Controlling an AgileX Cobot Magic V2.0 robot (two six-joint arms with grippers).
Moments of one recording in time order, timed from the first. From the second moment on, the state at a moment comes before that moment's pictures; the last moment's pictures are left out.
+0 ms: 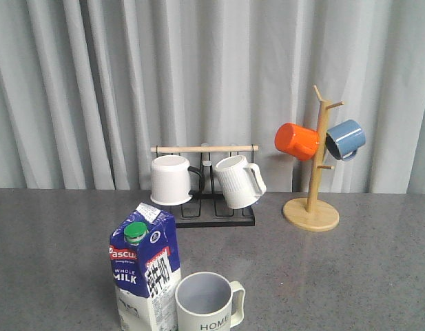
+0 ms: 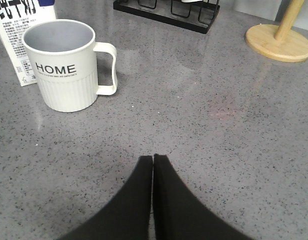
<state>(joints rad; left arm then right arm) -0.02 -0.01 0.02 0.16 0.08 -0.32 0.35 0.72 -0.45 0.17 0.27 -0.26</state>
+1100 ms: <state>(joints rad) -0.02 -0.01 0.02 0.16 0.08 -0.32 0.03 -0.01 0.03 -0.19 0.01 0.32</state>
